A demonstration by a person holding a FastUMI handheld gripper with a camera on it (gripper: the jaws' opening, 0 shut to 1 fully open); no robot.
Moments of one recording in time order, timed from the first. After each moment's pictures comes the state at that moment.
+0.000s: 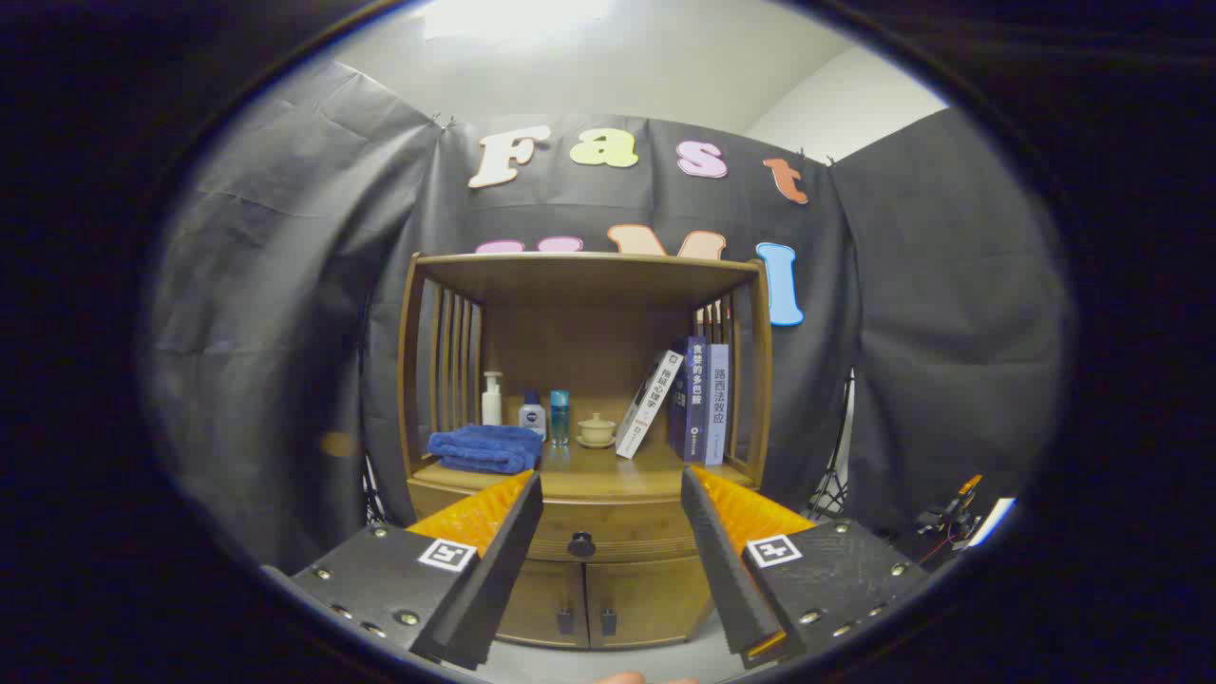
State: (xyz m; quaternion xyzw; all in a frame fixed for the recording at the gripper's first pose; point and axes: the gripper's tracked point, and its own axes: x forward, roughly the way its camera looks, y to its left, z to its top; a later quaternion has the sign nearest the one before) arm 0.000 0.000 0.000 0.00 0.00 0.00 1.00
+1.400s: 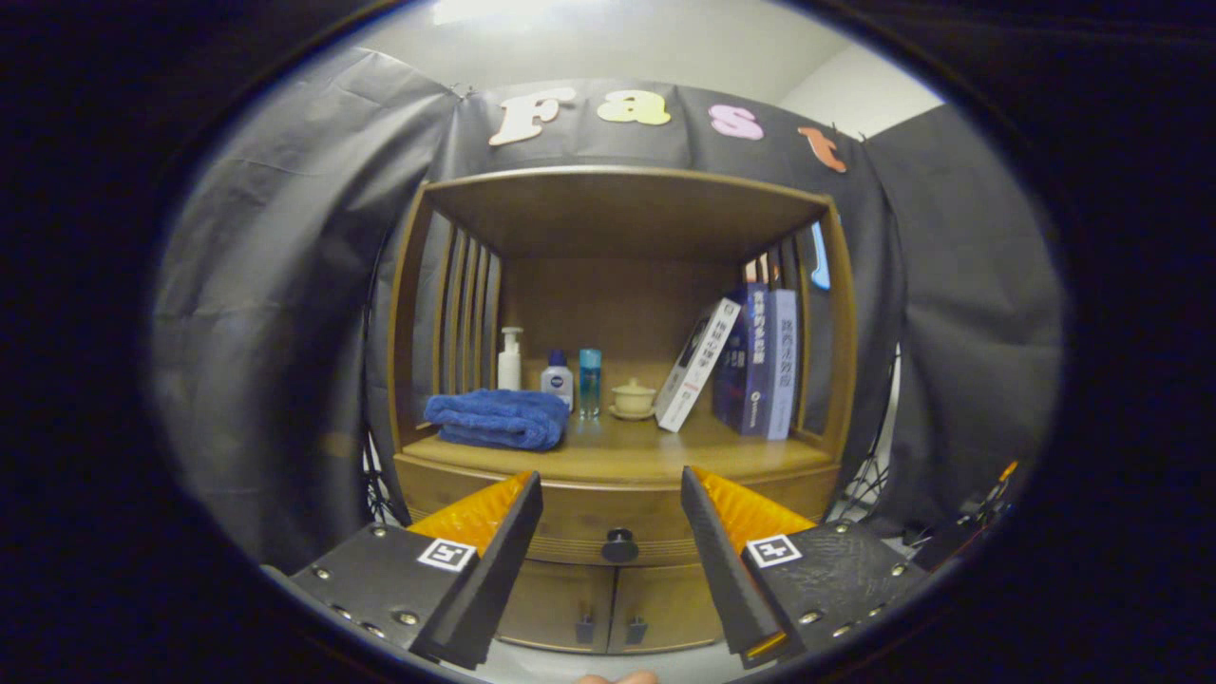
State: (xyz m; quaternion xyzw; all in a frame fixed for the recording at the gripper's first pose) arm 0.112 0.053 -0.103 0.01 0.05 0.04 1.00
